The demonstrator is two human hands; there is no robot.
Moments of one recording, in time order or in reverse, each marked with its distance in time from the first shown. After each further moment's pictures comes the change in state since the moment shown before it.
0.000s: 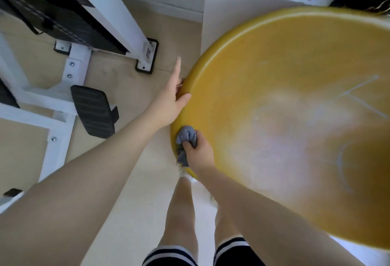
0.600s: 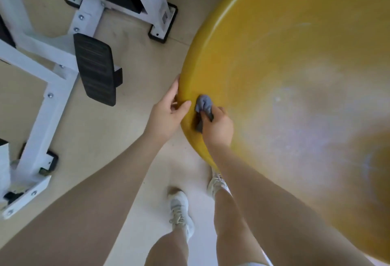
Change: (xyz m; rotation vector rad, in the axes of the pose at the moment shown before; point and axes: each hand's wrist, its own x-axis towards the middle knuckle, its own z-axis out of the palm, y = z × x) left_hand -0.069 -0.125 0.085 -0.302 0.267 -0.045; right_hand 0.041 0.102 0.015 -0.299 0.278 -0.323
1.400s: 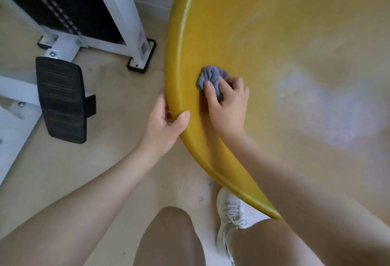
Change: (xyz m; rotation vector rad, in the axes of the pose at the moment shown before) left_hand 0.026 -0.104 0.032 -0.239 -0.011 0.485; right_hand 0.046 0.054 0.037 0.000 0.414 -0.486
